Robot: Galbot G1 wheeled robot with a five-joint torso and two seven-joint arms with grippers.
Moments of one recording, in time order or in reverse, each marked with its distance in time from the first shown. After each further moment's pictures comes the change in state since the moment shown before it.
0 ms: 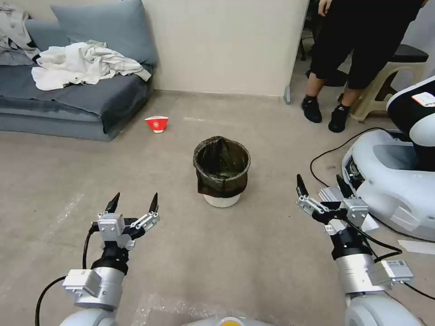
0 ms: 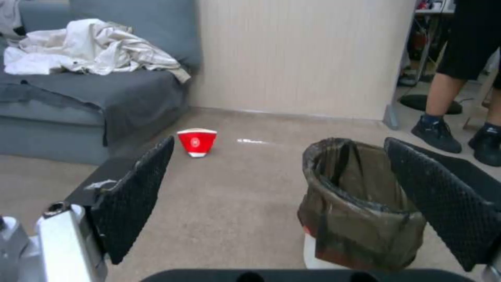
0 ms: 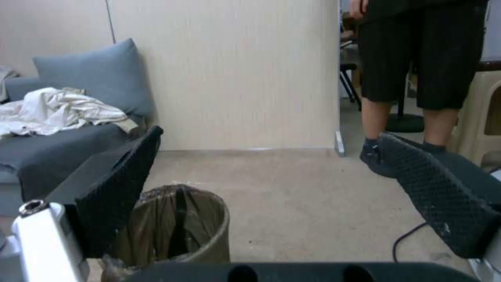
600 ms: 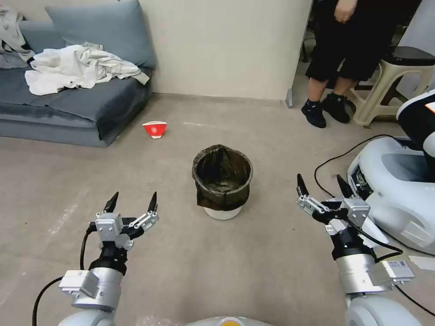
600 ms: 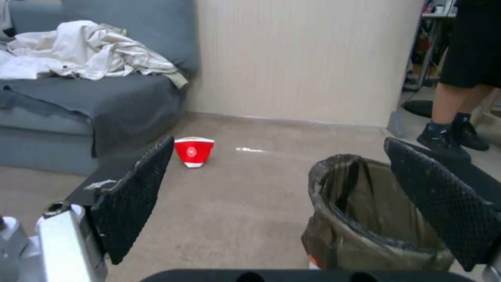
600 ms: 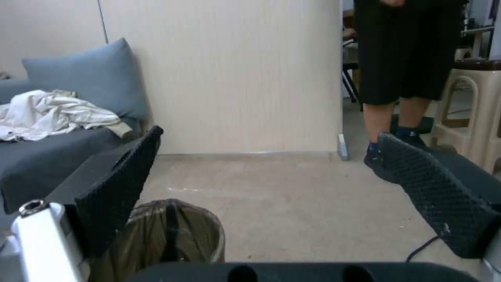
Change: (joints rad) left arm 0.003 0.005 -0.004 -0.008 -0.014 -0.001 0.000; right arm -0.003 0.009 -0.001 0.007 -0.002 -0.005 0.001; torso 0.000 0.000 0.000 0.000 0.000
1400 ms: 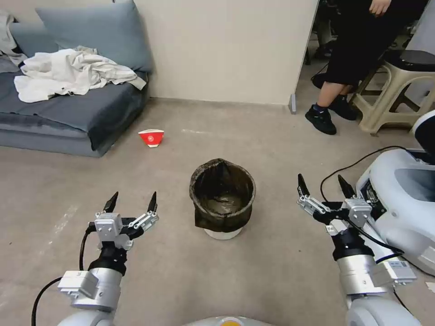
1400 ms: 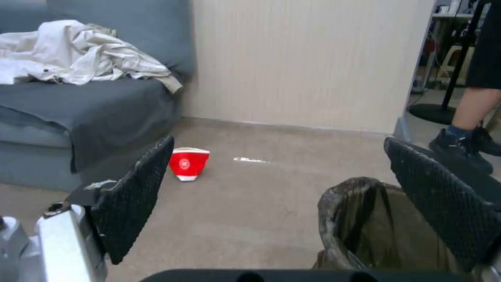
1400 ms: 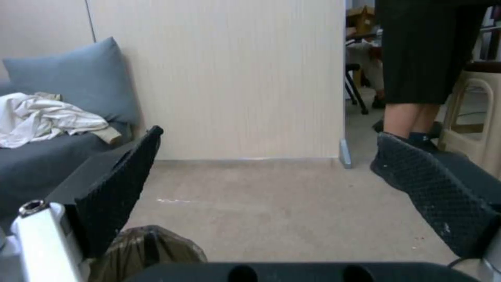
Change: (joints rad) left arm 0.006 0.001 -0.001 -0.004 -0.004 -0.002 -0.001; right arm -0.006 0.002 0.001 0.009 -0.003 -0.001 0.002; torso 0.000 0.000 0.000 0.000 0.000
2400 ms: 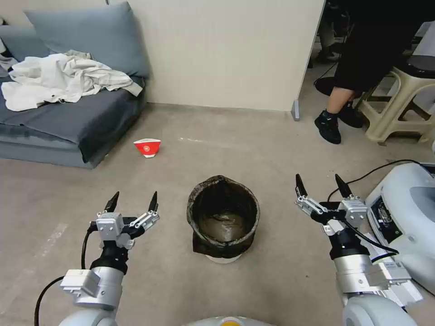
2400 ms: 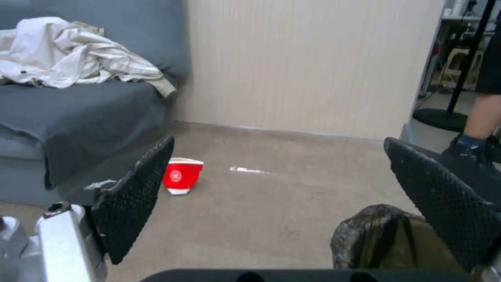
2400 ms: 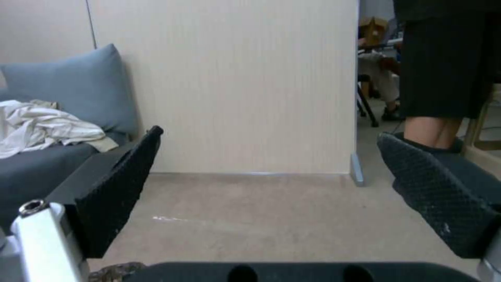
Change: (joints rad) left arm -0.023 0.005 0.011 0.018 -0.004 0.000 0.000; right arm 0.014 -0.006 -0.004 -0.046 0.000 0.070 -0.023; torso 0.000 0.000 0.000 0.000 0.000
